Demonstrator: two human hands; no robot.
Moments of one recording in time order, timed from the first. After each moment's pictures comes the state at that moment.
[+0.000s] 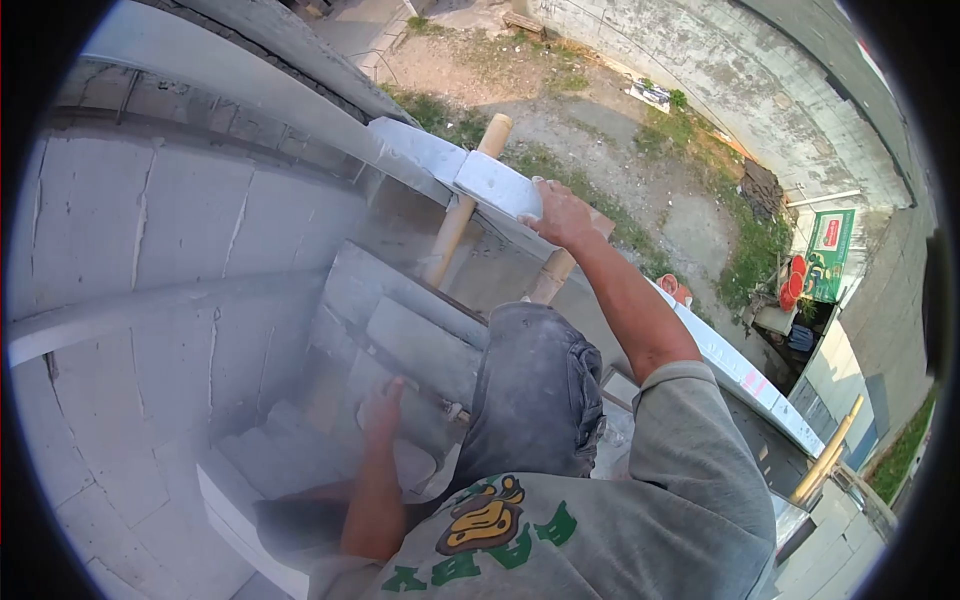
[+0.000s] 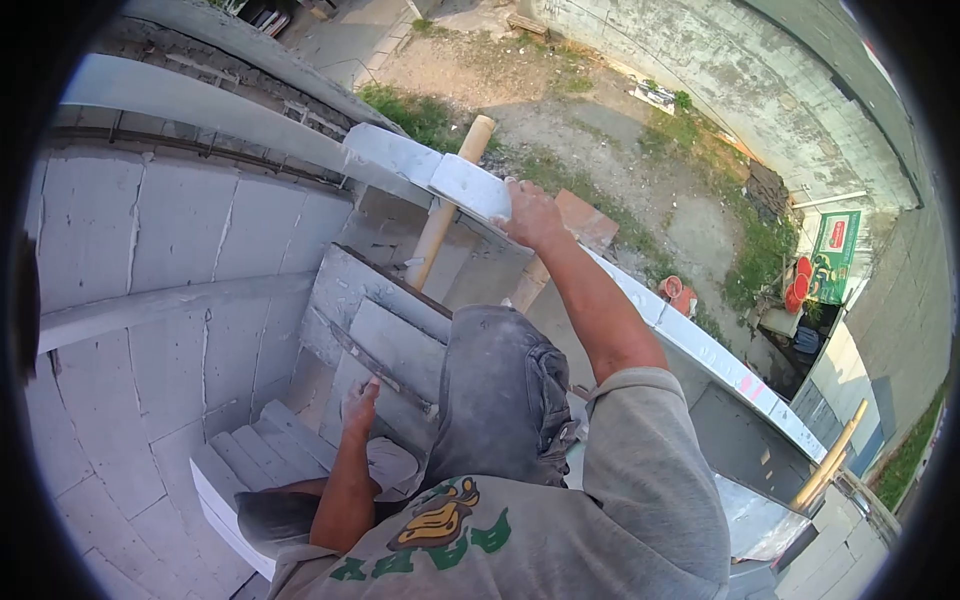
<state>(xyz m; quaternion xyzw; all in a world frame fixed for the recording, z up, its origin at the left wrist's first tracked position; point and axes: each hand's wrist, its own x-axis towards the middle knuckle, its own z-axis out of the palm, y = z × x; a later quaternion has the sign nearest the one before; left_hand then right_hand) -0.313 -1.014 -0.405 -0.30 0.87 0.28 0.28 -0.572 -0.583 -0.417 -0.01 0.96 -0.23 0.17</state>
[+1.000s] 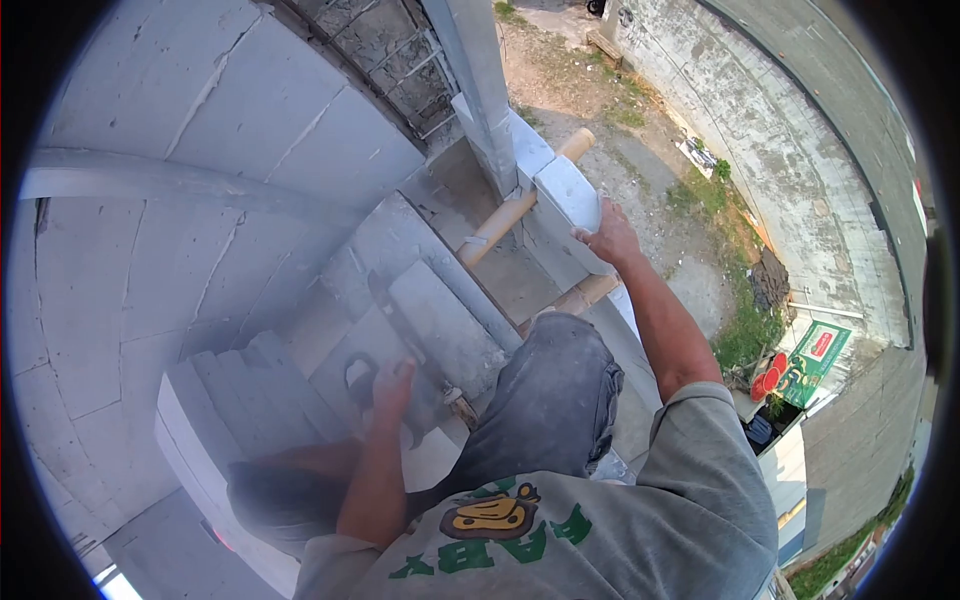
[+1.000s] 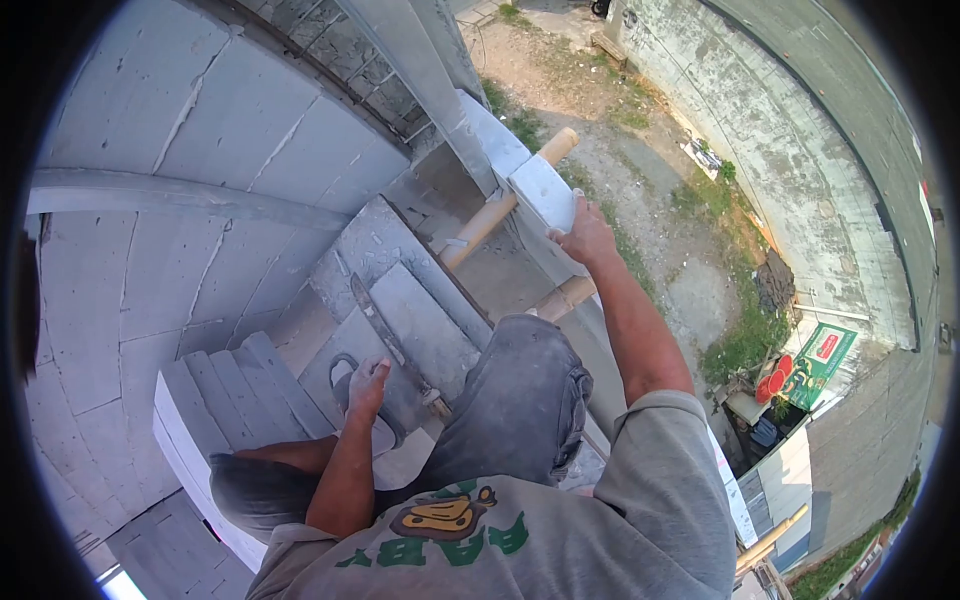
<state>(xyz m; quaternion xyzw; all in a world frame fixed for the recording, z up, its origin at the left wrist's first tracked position) -0.280 -0.995 -0.412 -0.36 0.84 0.37 0.16 -0.596 -0.608 -0.416 -0.01 0.96 -0.19 0.22</state>
